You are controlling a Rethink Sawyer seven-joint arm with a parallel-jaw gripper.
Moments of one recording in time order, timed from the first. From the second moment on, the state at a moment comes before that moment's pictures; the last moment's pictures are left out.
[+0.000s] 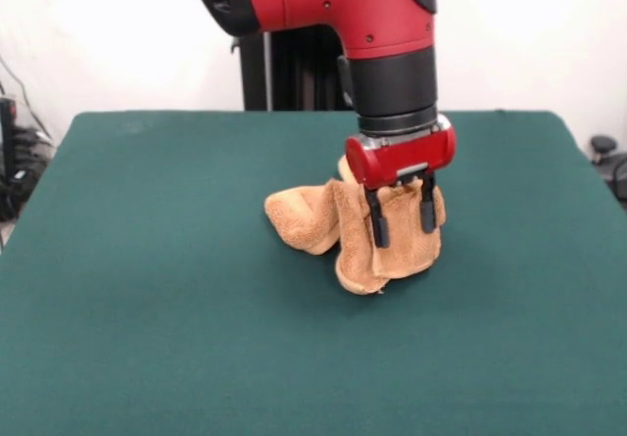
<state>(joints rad) -0.44 -0.57 0.40 1.75 -0.53 0.20 1.57</state>
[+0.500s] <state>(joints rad) -0.47 -0.65 0.39 1.76 -0.53 0.20 1.57</state>
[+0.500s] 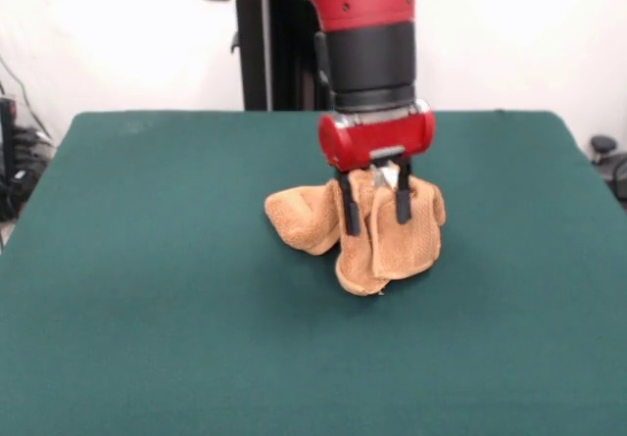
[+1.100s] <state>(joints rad) -0.69 -0.95 0.52 1.85 -0.40 0.35 1.57</state>
